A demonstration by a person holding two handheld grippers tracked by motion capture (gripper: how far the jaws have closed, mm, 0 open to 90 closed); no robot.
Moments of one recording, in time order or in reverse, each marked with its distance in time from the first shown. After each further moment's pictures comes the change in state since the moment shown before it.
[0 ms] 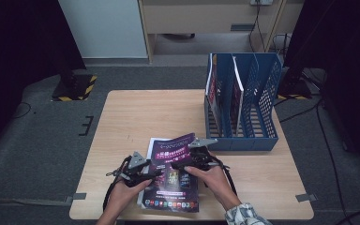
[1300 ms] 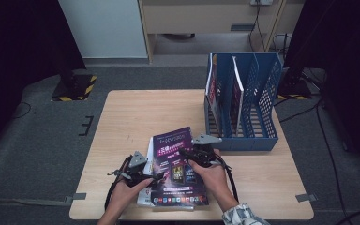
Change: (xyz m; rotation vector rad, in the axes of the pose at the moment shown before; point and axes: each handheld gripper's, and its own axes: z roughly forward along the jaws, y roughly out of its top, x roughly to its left) left arm 0.000 0.002 0.004 0.001 -0.027 -0.029; right arm 0.004 0.015 -0.018 -0.109 -0.166 -0.067
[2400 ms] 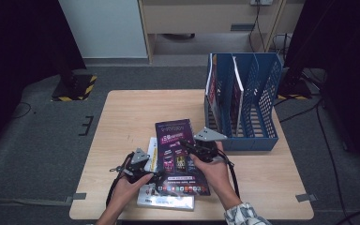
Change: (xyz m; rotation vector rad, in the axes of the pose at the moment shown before) left arm 0.004 0.006 0.009 -0.007 0.001 0.013; right arm 0.003 0.024 -0.018 -0.143 -0.024 -0.086
